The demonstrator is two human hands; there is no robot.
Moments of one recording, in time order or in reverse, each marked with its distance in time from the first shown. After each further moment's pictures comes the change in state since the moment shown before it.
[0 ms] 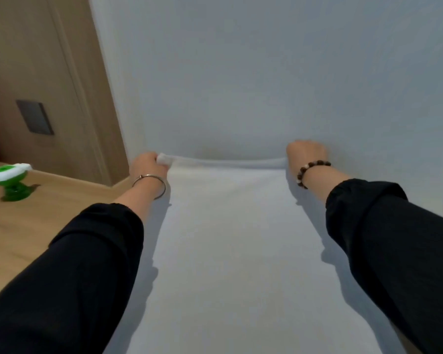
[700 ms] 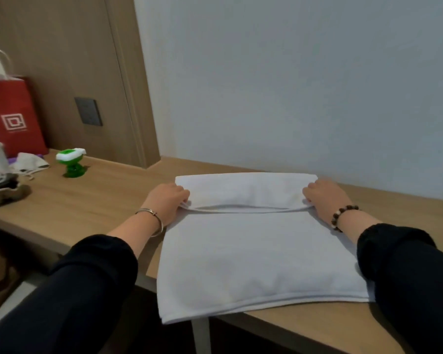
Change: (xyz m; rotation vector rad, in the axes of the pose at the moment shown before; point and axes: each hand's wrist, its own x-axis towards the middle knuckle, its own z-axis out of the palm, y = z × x) left_hand -0.131 -0.076 -0.061 0.355 -0.165 0.845; right_hand -0.139 0.030 0.047 0.043 0.005 -0.327
